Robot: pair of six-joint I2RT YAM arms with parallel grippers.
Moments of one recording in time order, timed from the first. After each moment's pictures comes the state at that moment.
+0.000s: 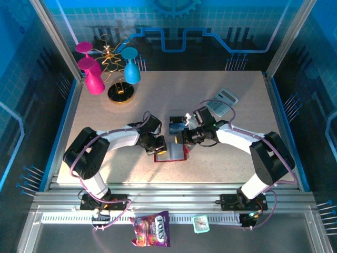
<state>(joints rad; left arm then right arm) -0.57 1.71 0.90 -0.39 0.41 -0.90 0.53 1.60 0.90 -0.28 -0.63 0.50</state>
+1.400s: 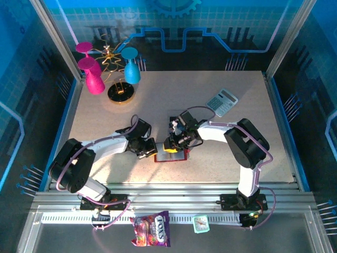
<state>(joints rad) -0.50 1.52 0.73 -0.39 0.34 -0.93 0.65 1.90 1.07 -0.29 -0.73 0.71</state>
